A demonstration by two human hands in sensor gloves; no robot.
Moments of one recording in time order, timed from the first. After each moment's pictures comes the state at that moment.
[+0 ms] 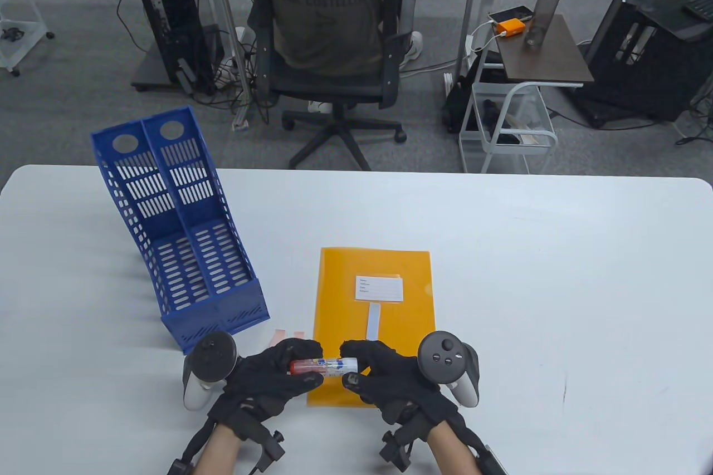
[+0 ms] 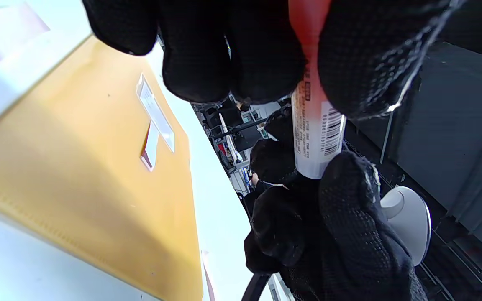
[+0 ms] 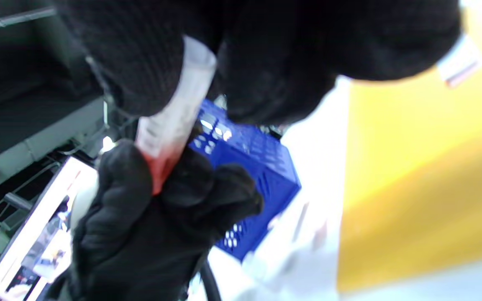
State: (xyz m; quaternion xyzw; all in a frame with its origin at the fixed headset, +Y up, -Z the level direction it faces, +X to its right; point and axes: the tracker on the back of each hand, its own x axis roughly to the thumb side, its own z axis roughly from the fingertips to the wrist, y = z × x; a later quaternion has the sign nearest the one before) left_hand -0.189 -0.749 -0.303 -0.10 -0.23 0.57 0.78; right_hand 0.086 -0.727 -0.306 0.24 0.06 0.82 0.51
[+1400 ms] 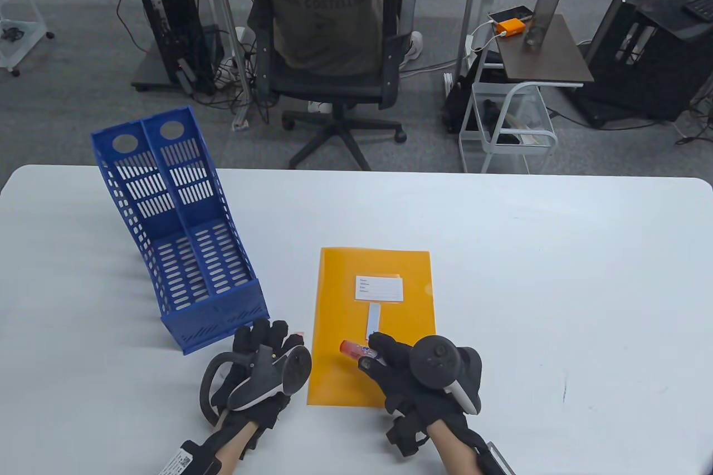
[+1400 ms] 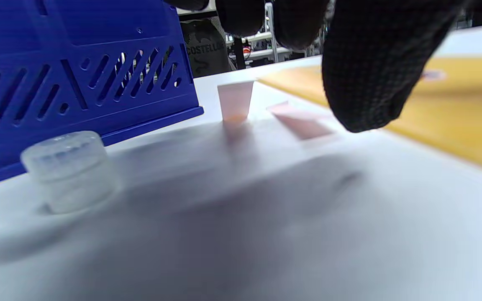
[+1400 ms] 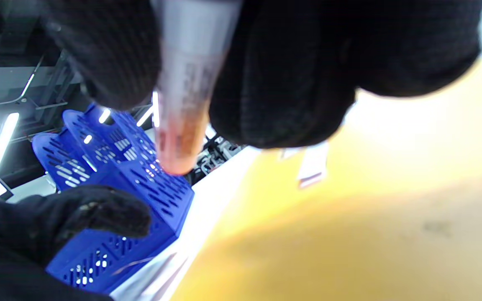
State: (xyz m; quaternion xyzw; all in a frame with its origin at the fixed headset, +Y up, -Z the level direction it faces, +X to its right) left_hand -0.147 -0.747 -0.305 -0.07 -0.10 -0.10 0.99; right_hand 0.101 -0.731 -0.309 0.13 -0.02 0.93 0.35
